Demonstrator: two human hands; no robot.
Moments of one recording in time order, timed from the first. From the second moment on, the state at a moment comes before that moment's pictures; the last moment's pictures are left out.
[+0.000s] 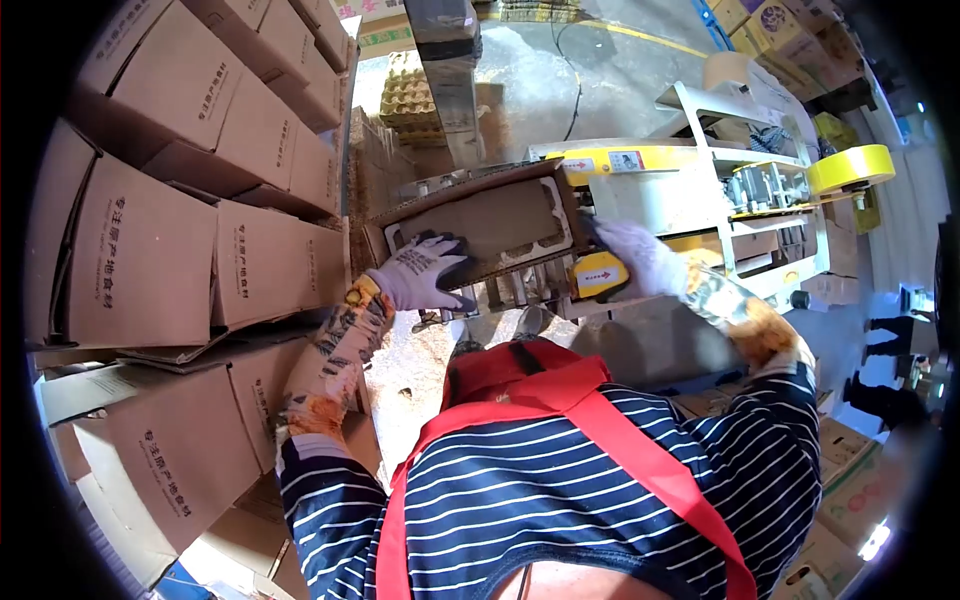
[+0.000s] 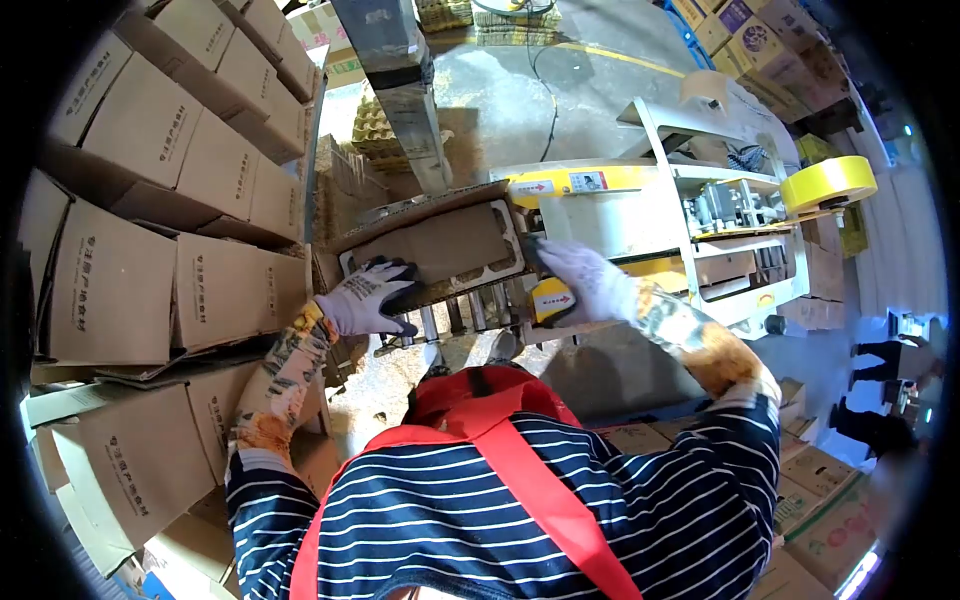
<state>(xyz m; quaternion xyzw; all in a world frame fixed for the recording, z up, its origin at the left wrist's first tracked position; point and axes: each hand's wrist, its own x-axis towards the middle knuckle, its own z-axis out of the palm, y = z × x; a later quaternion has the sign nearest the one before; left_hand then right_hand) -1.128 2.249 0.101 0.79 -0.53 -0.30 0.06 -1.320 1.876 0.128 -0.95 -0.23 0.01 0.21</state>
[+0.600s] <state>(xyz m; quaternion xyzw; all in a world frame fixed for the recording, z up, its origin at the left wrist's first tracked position) -1.149 2.327 0.078 0.84 -0.19 -0.08 0.51 -1.199 1.946 0.095 -0.94 -0.10 0.31 0.12</state>
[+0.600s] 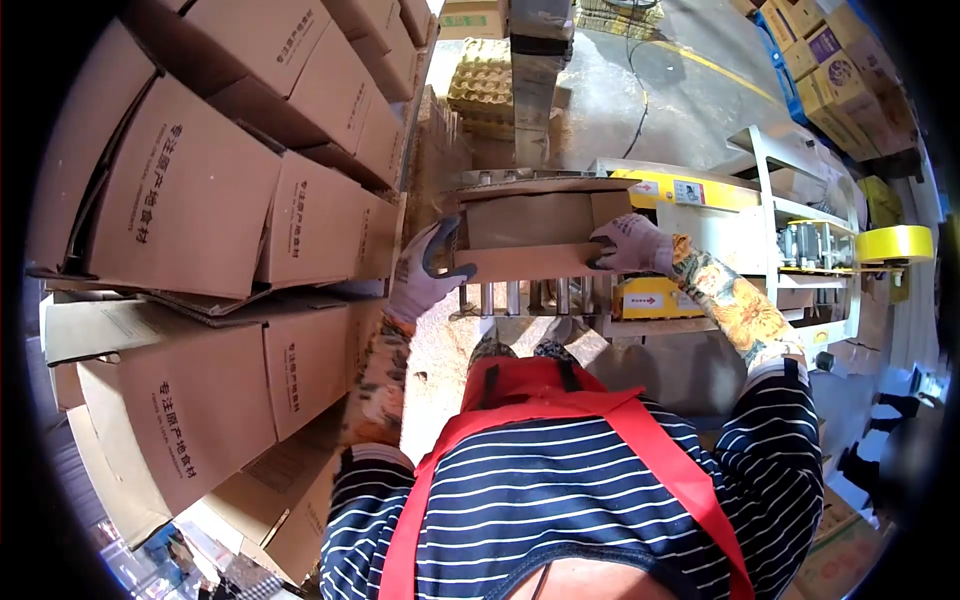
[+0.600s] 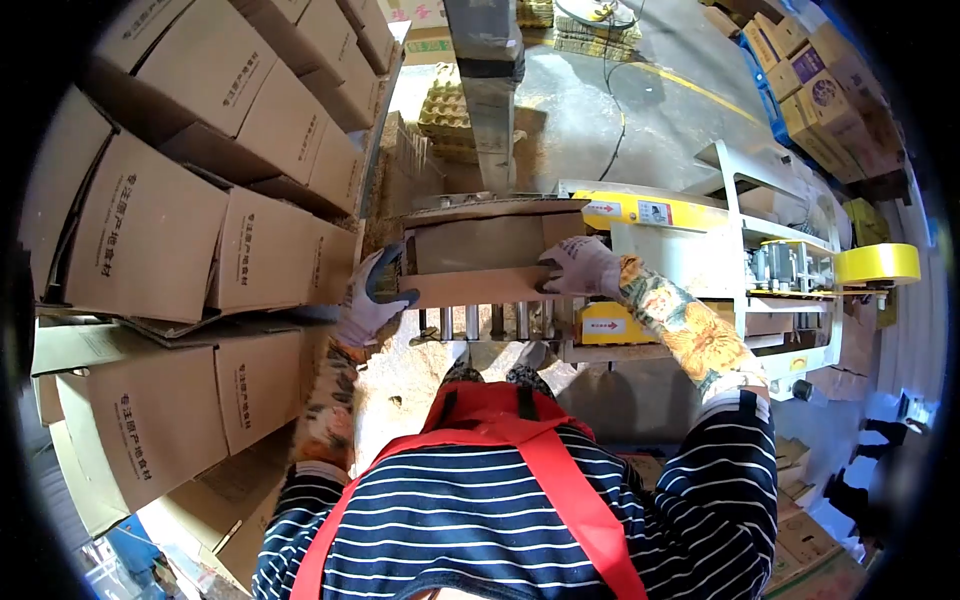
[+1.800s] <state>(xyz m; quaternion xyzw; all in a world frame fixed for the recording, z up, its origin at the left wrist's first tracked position) -1.183 2.240 0.020 0.95 -0.11 0.20 0.23 -1.165 1.993 0.110 -0.98 -0.12 -0.11 0.06</state>
